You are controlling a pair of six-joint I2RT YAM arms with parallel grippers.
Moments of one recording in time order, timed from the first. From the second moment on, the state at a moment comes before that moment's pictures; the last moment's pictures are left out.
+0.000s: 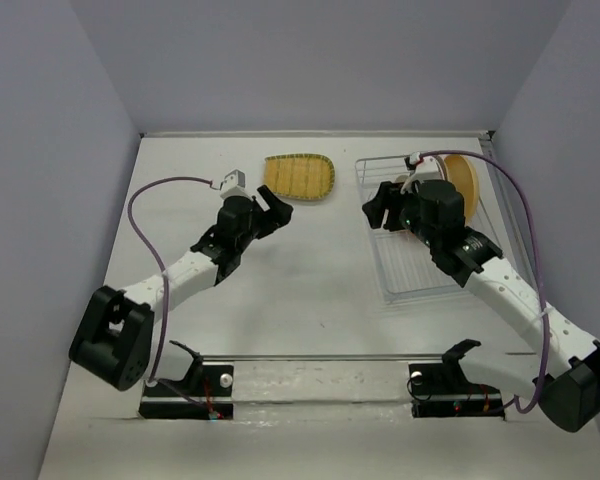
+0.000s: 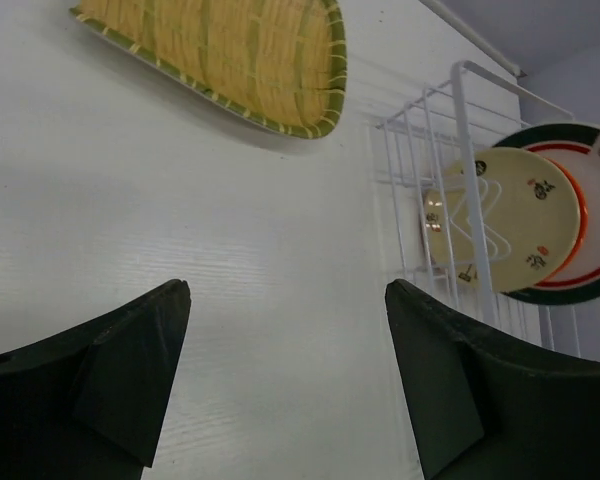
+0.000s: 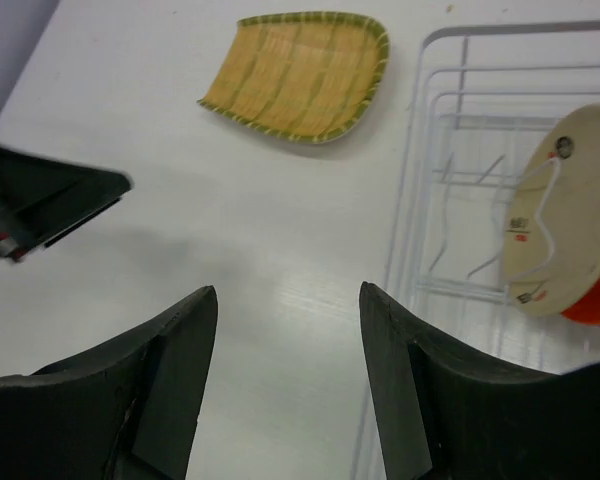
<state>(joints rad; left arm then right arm) -0.52 1.26 0.72 0.20 -0.12 -0.79 0.52 1.08 1.00 -0.24 0.12 0.32</state>
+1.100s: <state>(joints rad) -0.31 2.06 1.12 0.54 -0.09 -1.08 0.54 1.05 0.94 -0.19 -0.13 0.39</state>
